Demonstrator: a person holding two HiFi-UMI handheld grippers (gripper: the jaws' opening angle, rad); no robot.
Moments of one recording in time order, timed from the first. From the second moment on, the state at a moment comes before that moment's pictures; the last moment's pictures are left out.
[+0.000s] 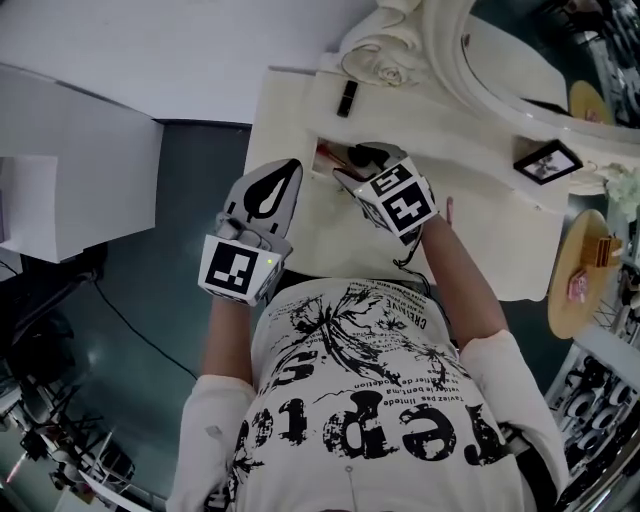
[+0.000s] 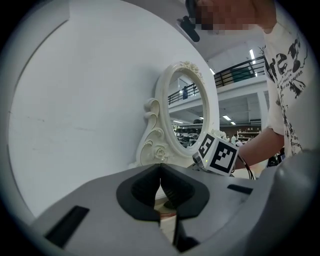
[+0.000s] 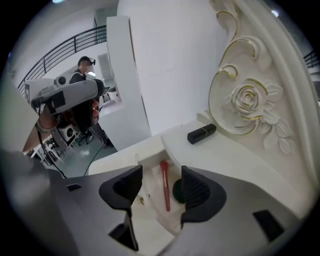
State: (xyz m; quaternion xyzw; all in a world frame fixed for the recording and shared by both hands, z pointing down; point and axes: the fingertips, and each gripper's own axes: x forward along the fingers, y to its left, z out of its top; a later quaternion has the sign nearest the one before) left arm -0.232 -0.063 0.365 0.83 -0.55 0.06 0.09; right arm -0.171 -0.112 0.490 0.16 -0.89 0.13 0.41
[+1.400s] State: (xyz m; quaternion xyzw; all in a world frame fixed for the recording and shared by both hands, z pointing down) left arm 0.039 -0.104 0.392 0.94 -0.33 0.08 0.11; right arm 0.136 -0.084 0.581 0.40 -0.75 0.32 0.43
